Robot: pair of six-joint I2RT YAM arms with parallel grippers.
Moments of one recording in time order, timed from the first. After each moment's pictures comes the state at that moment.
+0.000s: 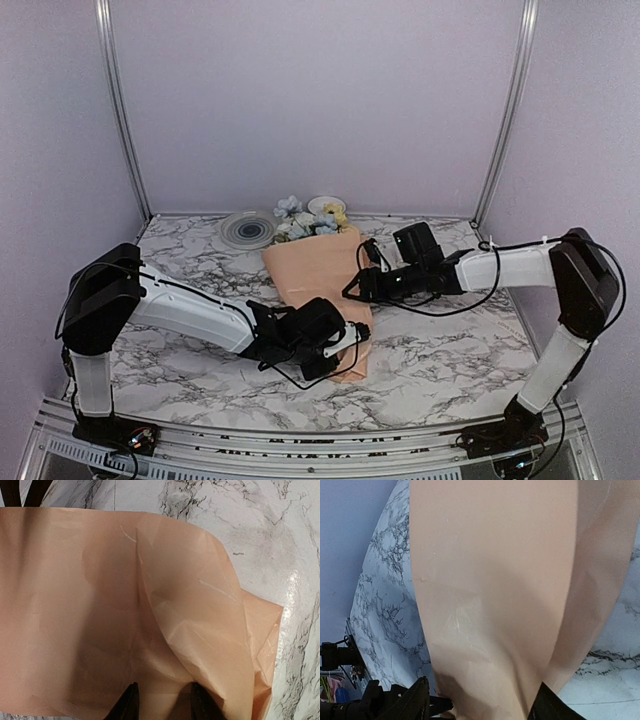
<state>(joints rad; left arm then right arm) -1.19 2.00 1.22 -0.16 -0.20 0.19 0.60 1.71 0.98 -0.02 -0.42 0.51</state>
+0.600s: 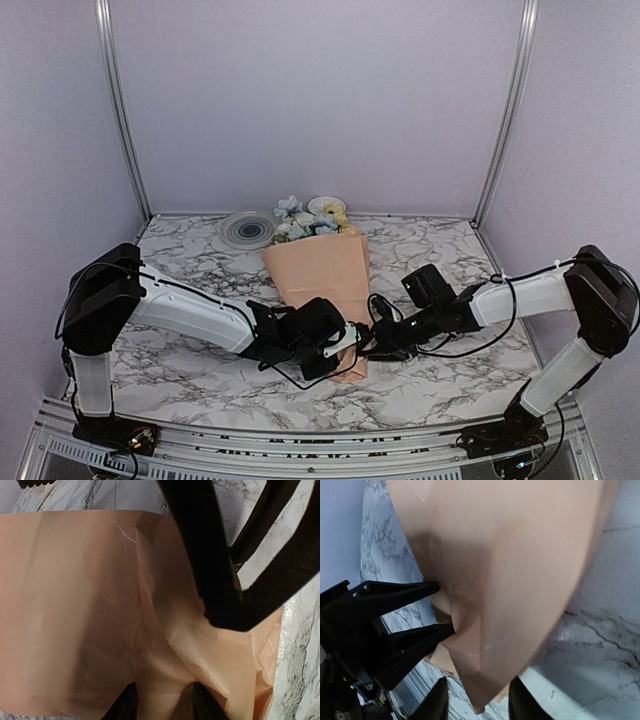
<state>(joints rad) -1.19 2.00 1.22 -0.16 -0.21 0.20 0.67 1.55 0.68 -0.08 -0.60 0.70</state>
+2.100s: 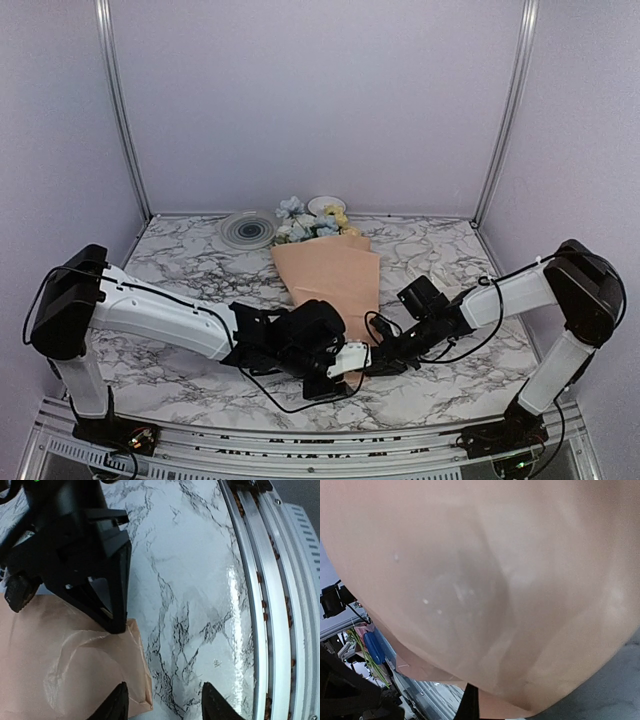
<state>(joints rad) -1.27 1.87 1.19 -0.18 0.09 0.31 0.68 1.65 0.67 -0.15 -0.68 0.67</state>
